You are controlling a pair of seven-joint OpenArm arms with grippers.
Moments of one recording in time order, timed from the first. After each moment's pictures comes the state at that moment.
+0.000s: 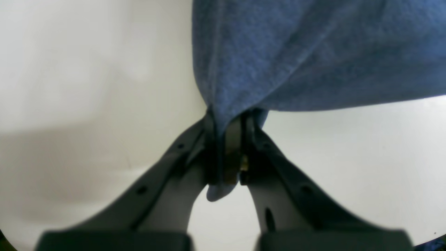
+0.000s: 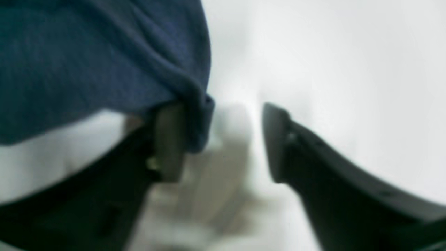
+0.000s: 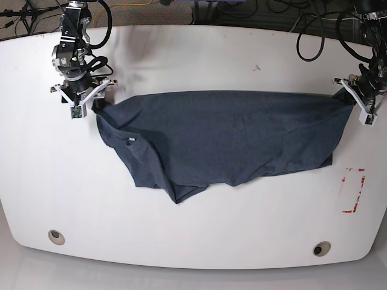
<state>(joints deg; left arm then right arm) 14.7 -29.8 -26.1 93.7 -29.8 -27.4 57.5 -17.0 12.2 16.5 93.6 6.9 16.4 -33.3</state>
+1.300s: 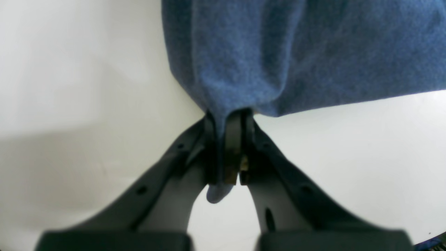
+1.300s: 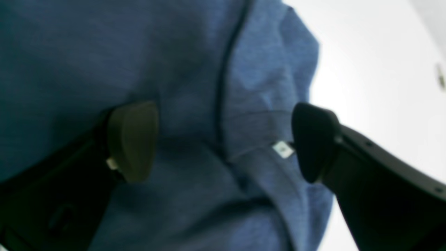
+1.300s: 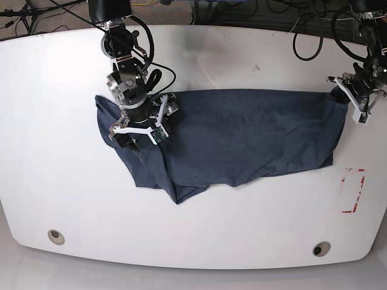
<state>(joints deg) 14.6 -28.6 -24.2 93.5 -29.5 -27.3 57.4 -5.1 7.3 -9.7 92.4 -20.2 15.0 -29.8</state>
